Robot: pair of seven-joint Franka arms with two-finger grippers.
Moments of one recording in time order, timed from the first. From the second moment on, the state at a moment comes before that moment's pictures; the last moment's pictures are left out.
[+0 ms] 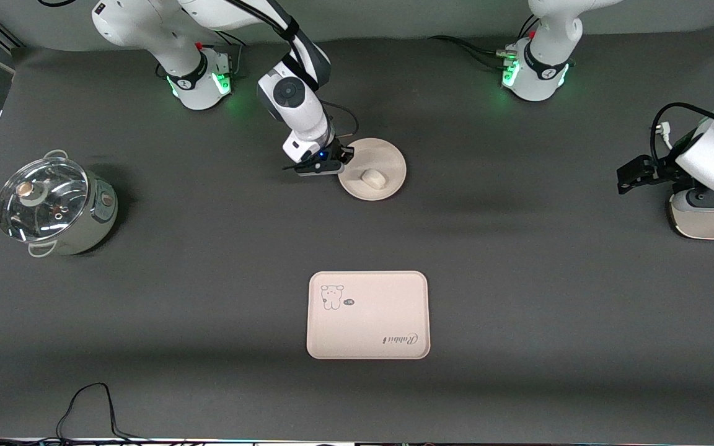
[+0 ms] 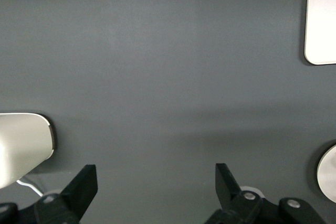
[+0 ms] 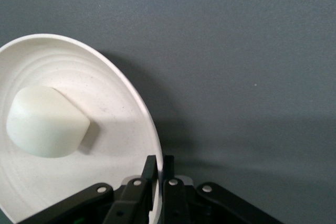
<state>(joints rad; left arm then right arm) 0.24 -0.02 -0.28 -1.75 0.01 1.70 0.01 0.84 0.35 0.11 -2.37 0.31 2.85 0.72</state>
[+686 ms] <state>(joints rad) 0.23 -0.02 -0.28 -1.75 0.01 1.70 0.01 0.80 0.25 0.11 -2.37 0.31 2.76 0.72</state>
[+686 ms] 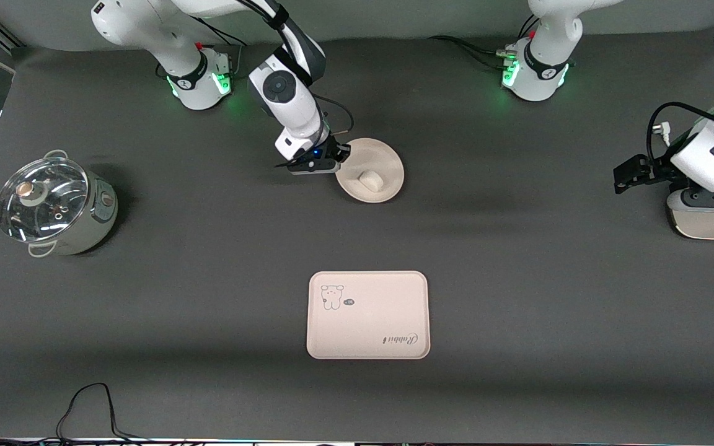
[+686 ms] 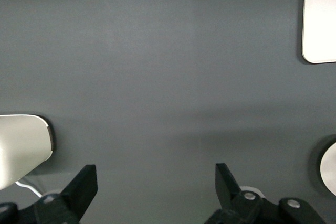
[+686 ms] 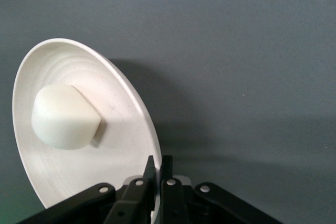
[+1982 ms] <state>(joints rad) 0.23 -0.02 -0.28 -1.75 0.01 1.71 0.01 0.63 0.14 0.10 -2.18 0.57 2.51 0.35</state>
